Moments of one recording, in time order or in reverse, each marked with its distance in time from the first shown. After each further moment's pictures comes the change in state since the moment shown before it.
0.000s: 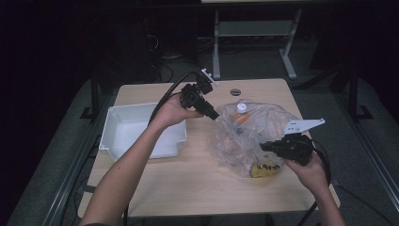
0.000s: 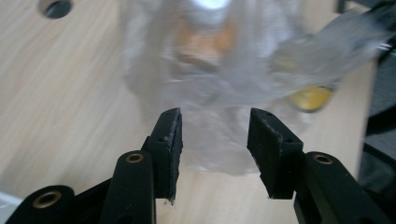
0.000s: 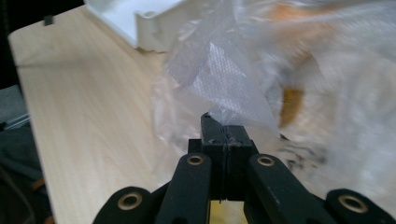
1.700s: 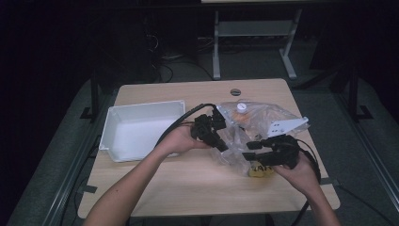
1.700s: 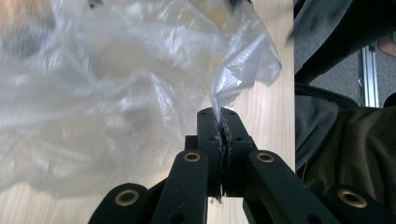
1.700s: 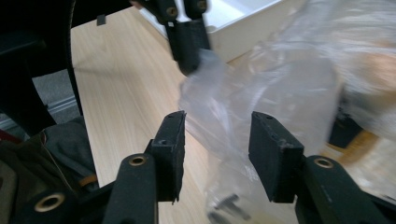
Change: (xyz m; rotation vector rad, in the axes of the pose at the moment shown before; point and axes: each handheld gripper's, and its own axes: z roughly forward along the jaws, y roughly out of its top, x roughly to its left) left arm -0.063 -0.027 0.046 0.097 -0.176 0.206; right arm 0.033 0.028 0.009 0.018 0.106 -0.063
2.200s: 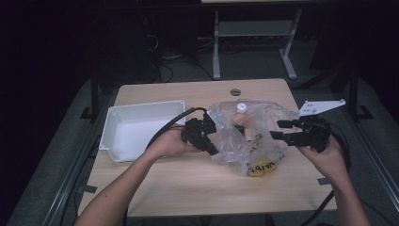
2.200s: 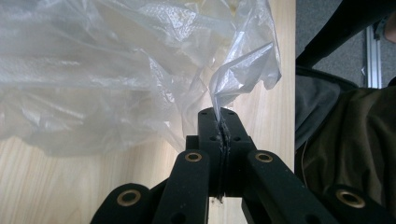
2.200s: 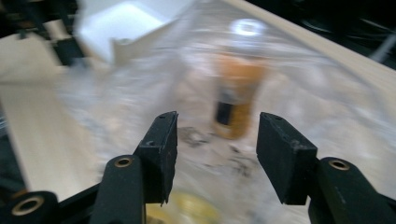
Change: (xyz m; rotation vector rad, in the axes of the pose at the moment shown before) left arm -0.005 -0.023 -0.008 0.037 0.011 -0.003; right arm -0.049 0.005 -0.063 -0.017 -0.241 0.063
